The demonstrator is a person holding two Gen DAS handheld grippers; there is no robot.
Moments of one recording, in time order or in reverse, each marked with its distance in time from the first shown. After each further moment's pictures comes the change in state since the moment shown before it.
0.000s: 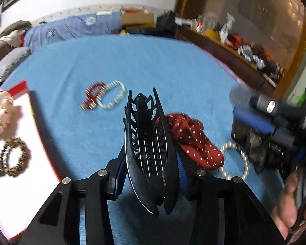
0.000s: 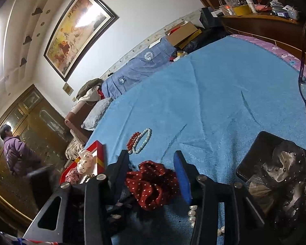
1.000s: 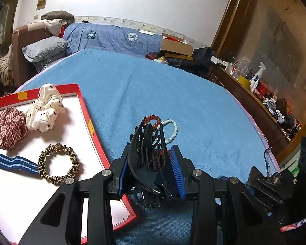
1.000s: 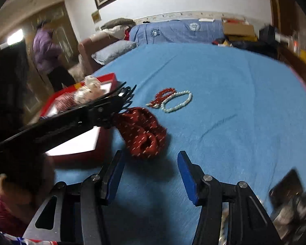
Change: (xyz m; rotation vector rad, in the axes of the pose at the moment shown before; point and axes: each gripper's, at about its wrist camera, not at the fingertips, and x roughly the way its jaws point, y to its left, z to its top) left arm -0.034 0.074 0.014 -0.244 -0.158 0.104; right arm 0.063 0.072 -0.038 -0.542 0.289 -0.050
